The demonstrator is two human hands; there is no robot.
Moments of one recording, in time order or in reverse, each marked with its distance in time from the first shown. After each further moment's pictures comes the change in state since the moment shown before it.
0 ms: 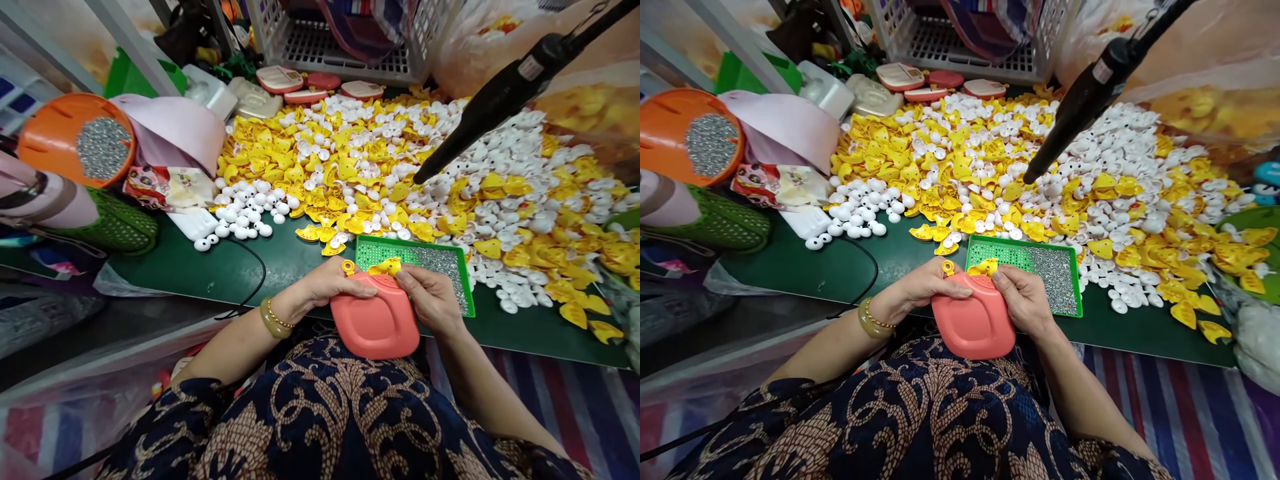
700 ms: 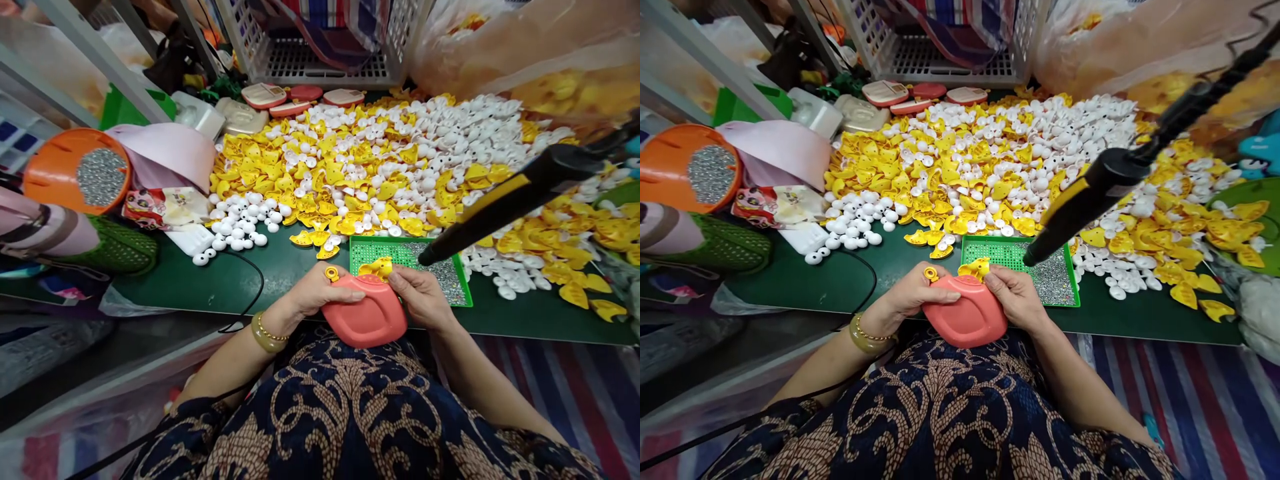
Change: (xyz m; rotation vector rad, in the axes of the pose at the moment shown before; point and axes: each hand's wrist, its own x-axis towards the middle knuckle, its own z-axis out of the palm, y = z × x) left_hand -0.016 0.006 0.006 0.167 0.113 0.038; right_hand -0.006 0.012 0.003 0.176 -0.101 0.047
